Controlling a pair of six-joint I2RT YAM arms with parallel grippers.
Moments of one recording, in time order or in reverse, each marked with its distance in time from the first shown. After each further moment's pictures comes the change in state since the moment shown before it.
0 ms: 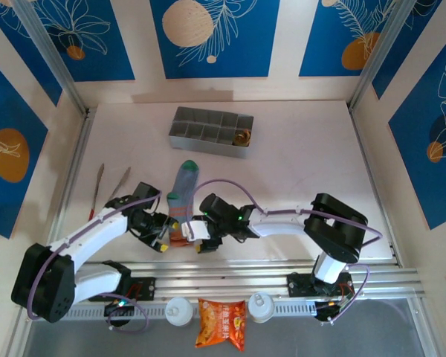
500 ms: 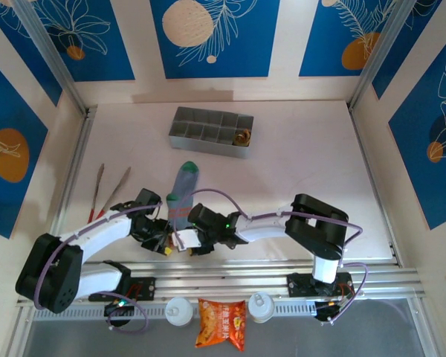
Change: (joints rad) left arm -0.001 0.071 -0.085 0.118 0.044 -0.109; right arm 0.081 0.126 0.069 0.032 0.095 0.016
